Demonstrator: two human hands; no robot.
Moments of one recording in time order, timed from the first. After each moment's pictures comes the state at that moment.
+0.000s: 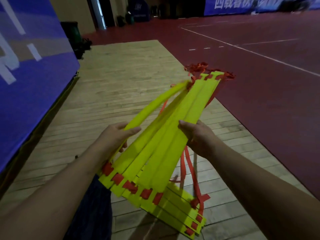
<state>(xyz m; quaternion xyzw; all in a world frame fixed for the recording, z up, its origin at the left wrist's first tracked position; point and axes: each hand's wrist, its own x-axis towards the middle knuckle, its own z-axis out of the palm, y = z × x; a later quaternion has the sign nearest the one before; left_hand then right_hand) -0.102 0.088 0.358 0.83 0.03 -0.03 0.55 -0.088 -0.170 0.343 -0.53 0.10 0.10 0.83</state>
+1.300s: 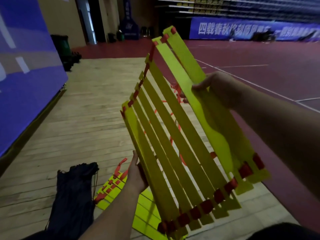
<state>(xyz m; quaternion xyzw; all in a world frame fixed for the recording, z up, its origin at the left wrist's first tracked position) -0.100 -0.019 0.245 0.37 0.22 -0.18 0.88 -0.099 -0.246 0.558 -0.75 0.07 0.07 0.65</state>
